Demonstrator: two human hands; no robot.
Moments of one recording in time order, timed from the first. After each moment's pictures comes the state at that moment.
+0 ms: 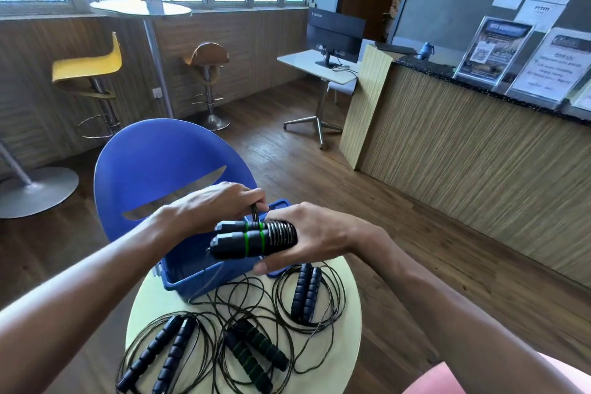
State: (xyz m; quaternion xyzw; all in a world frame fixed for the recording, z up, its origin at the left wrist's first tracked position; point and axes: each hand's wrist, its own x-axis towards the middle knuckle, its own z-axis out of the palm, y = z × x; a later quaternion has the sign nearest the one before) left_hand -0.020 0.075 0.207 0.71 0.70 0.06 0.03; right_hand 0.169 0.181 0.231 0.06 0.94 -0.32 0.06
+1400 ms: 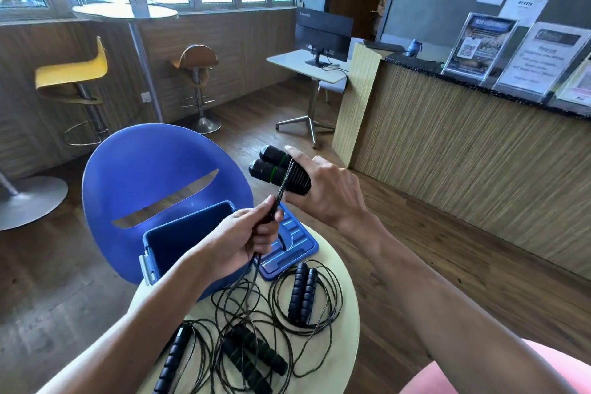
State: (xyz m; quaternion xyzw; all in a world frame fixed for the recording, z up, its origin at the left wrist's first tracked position) left_hand 0.044 0.082 0.180 0.26 0.46 0.62 0.58; right_hand 0.155 0.231 0.210 0.27 0.93 -0.02 -0.23
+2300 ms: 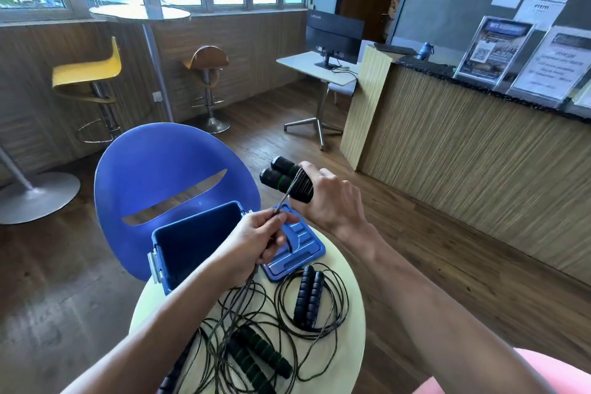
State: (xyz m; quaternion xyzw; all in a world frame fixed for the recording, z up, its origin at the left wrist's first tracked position) left_hand 0.056 0.080 0.178 0.29 0.59 0.60 0.46; right_hand 0.142 0.232 0.187 0.29 0.93 -0.05 -0.23
